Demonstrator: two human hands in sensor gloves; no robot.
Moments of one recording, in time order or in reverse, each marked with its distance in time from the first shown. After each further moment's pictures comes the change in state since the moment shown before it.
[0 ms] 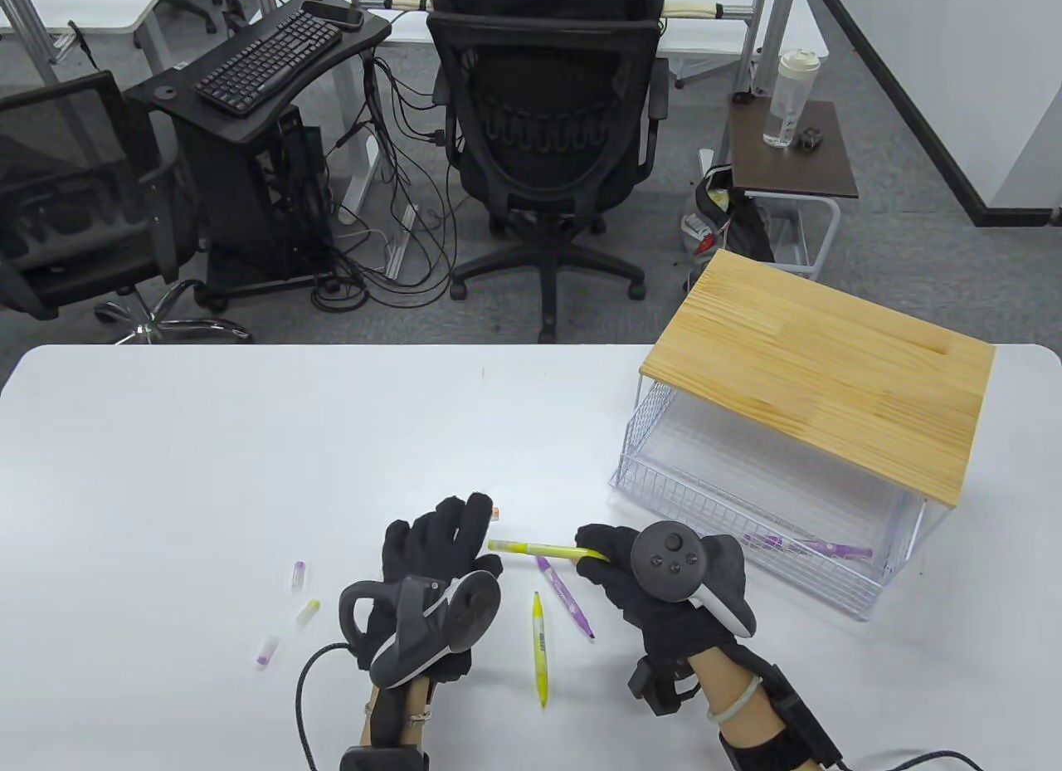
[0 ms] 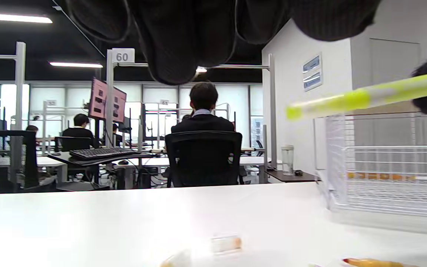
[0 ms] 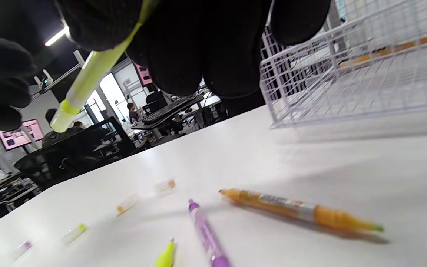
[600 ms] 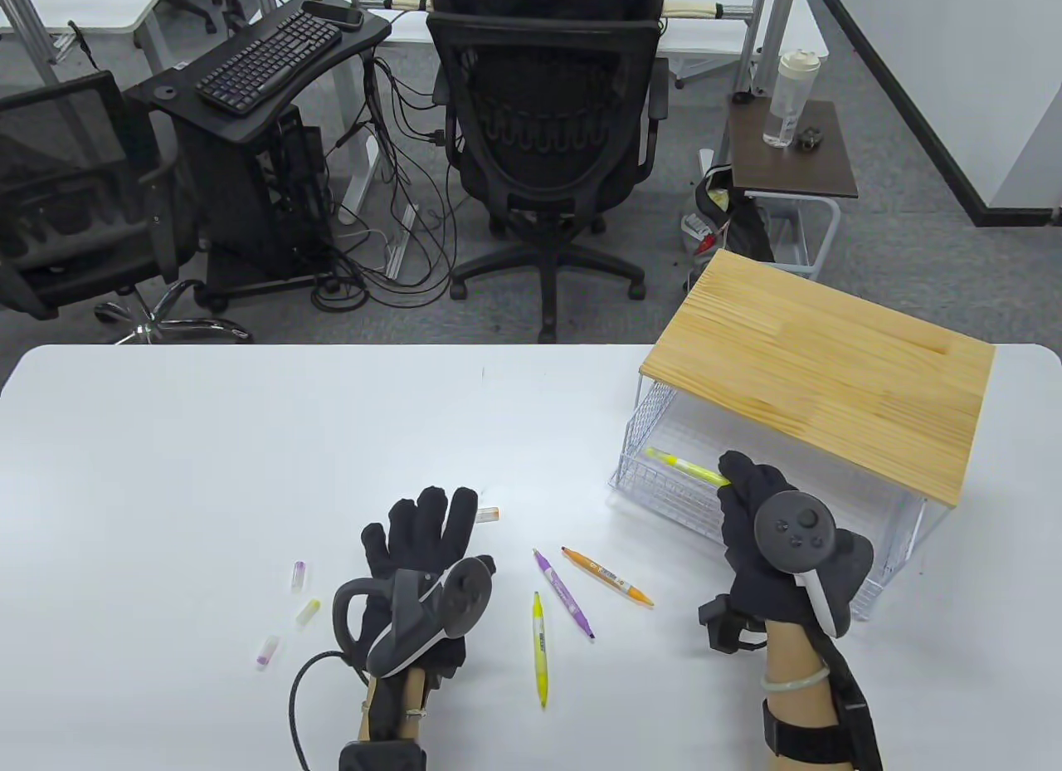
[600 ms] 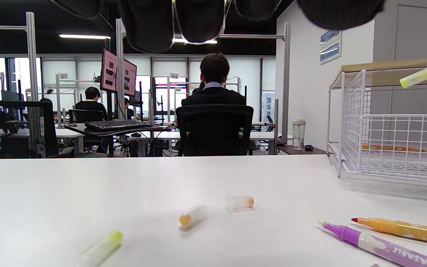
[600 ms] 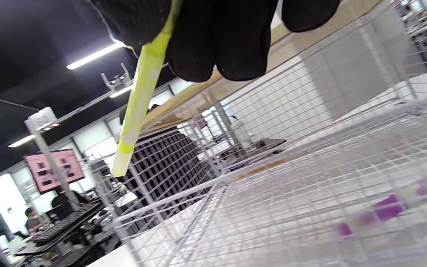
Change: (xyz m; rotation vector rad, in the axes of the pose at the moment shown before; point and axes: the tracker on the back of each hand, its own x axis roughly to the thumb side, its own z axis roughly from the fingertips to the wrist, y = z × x) left_hand -0.005 -0.013 -0.005 -0.125 0.036 0.010; right_hand -0.080 -0.070 0.004 -0.419 0.364 -0.020
